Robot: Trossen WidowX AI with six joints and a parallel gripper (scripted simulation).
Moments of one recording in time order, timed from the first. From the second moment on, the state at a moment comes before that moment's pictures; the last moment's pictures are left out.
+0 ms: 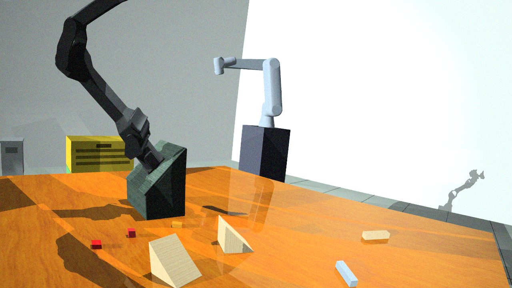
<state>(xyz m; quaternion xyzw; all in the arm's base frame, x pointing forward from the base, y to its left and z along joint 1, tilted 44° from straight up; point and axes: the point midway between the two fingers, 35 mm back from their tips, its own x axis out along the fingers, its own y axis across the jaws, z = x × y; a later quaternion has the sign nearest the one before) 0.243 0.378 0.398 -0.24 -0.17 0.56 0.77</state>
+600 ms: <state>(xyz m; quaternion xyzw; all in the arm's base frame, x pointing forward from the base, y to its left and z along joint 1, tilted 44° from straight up) 0.374 0.254 0.220 -0.30 0.24 0.32 0.87</state>
